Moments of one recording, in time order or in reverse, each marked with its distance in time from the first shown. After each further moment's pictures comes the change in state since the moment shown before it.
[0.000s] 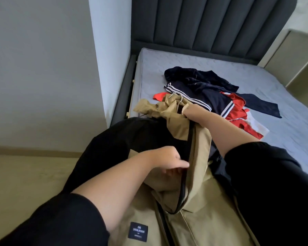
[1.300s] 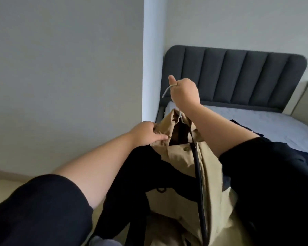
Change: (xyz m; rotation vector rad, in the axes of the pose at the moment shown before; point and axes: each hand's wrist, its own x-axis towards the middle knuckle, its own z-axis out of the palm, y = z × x) left_hand -0.160 0.027 -0.204 0.222 0.719 -0.052; right_hand -0.138 -0.259 -0.088 0.256 0.519 -0.517
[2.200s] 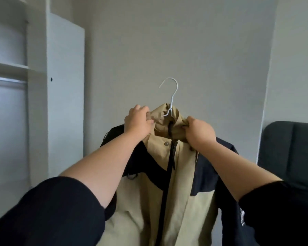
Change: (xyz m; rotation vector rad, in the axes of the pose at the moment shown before) left_hand -0.202 -0.076 -0.366 0.523 1.052 -0.278; right_hand -0.049 -0.300 0.088 -0.128 -0.059 -0.710
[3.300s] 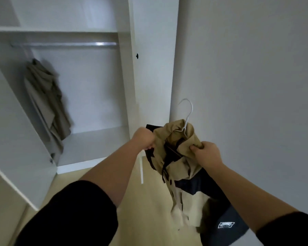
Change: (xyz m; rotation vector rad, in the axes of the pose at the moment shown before) left_hand 0.169 -0.346 -0.051 -0.184 -0.414 -1.197; right_hand 0.242 -0.265 0.236 0.813 -0.846 0.249
